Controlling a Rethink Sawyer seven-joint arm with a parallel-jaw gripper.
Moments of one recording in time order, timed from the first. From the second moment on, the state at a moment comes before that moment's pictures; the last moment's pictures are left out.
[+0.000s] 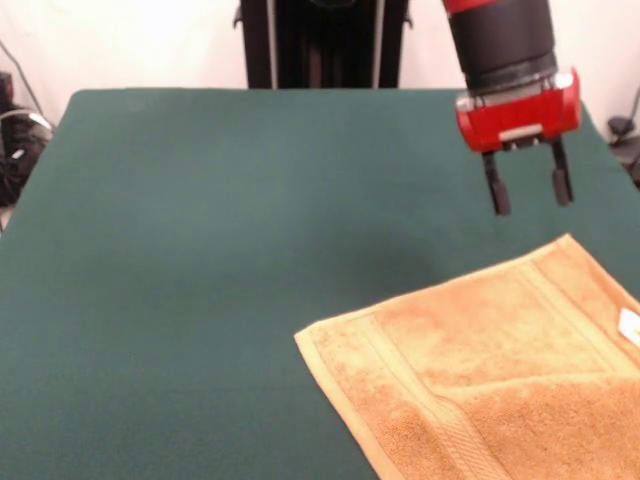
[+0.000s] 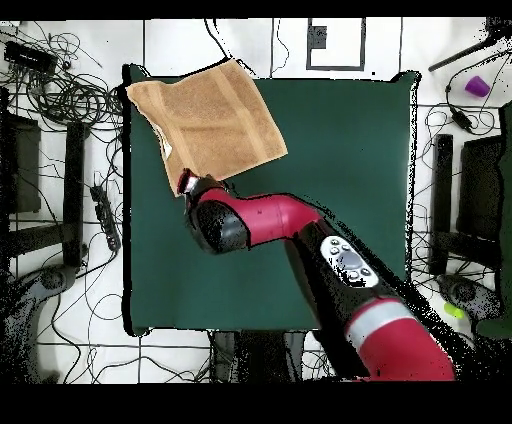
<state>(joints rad) -0.41 -0.60 0.51 1.80 -0.36 0.10 2.26</state>
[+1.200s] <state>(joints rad) -0.35 -0.41 0.59 1.25 -0.26 0.39 2.26</state>
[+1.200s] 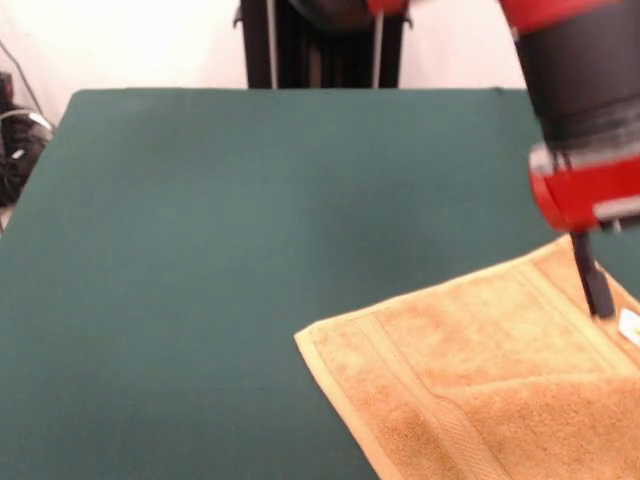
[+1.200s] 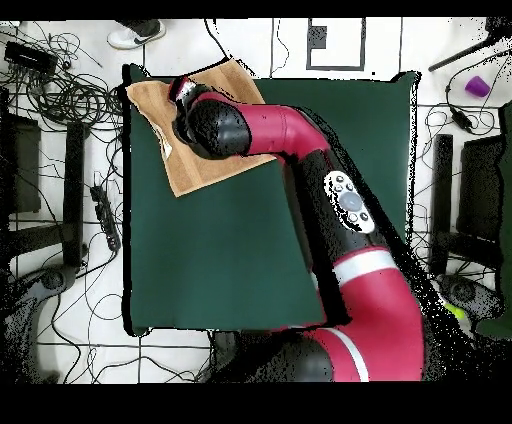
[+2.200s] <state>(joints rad) -0.58 -0.12 0.75 1.19 -0.50 0.33 2.25</state>
